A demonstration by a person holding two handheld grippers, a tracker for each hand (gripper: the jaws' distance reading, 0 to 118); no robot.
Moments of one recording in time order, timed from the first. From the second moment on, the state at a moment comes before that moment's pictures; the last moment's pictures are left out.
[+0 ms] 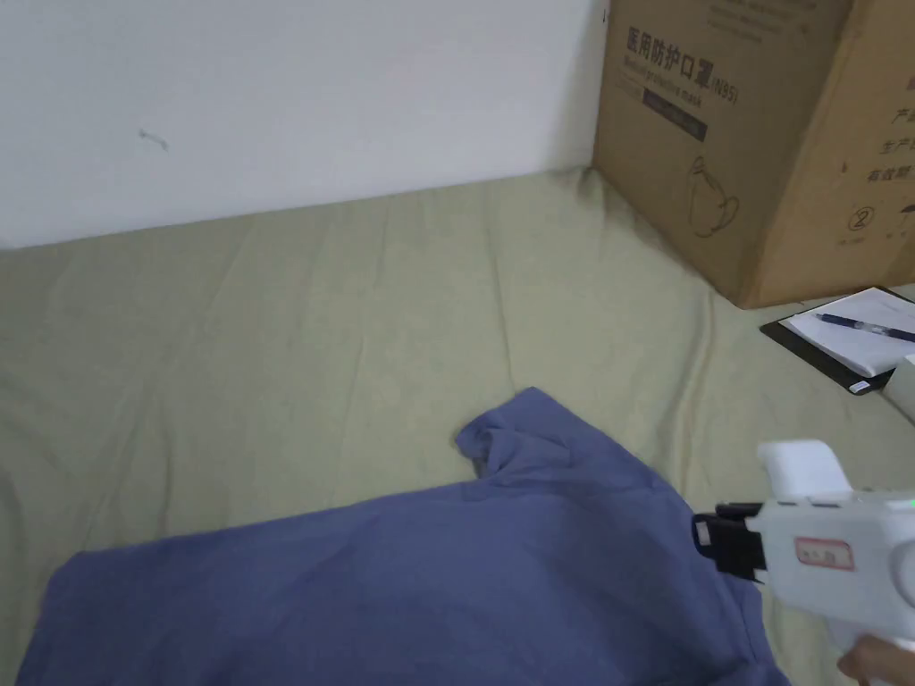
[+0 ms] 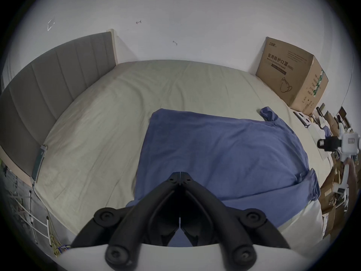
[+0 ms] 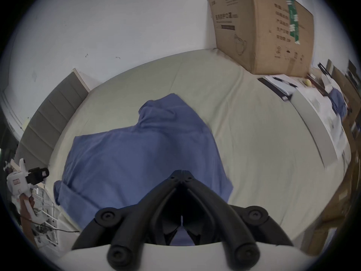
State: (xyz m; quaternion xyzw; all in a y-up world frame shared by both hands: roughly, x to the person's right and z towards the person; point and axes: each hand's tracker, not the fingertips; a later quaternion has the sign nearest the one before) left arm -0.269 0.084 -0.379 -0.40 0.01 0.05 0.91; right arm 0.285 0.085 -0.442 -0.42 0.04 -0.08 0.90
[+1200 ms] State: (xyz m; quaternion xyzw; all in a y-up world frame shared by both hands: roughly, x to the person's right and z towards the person) left arm -0.330 -0.011 -0.645 -0.52 0.08 0.06 0.85; right arm 0.288 -0.001 -0.612 -0.53 0.01 -0.04 0.85
